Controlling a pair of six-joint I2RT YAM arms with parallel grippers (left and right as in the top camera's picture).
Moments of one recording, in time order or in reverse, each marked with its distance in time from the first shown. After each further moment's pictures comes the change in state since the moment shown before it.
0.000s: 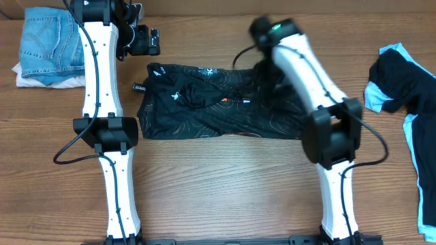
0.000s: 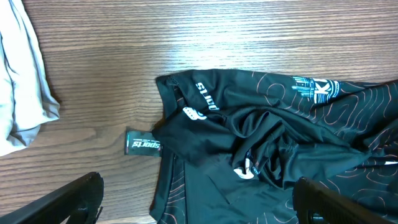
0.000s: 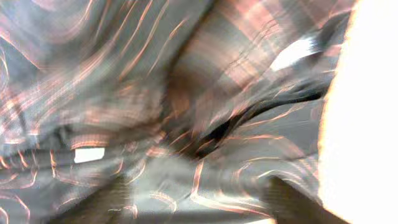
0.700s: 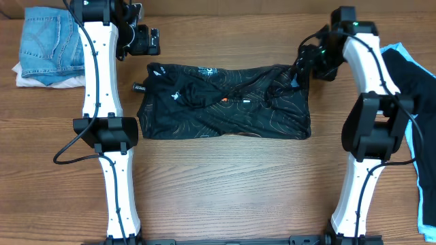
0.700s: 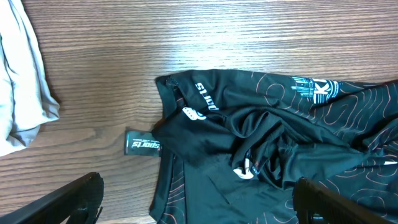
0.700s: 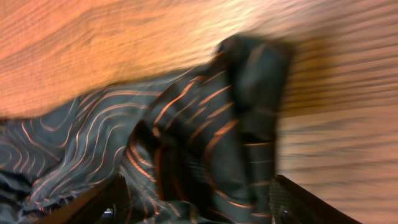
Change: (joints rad) left arm 0.000 0.000 0.000 0.000 0.001 0.000; right arm -0.357 -0.003 -0.177 0.365 -0.481 -0.263
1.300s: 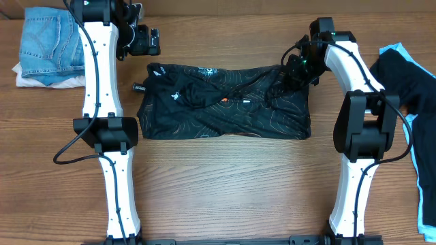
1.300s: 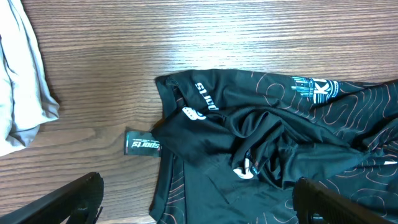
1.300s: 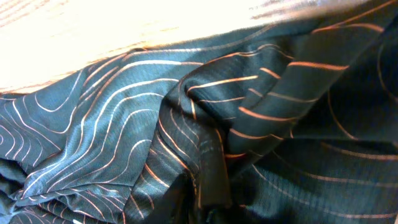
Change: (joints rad) left arm 0.000 0.000 0.000 0.000 0.000 0.000; right arm 0.066 0.002 -0.107 0.085 -0.040 0.013
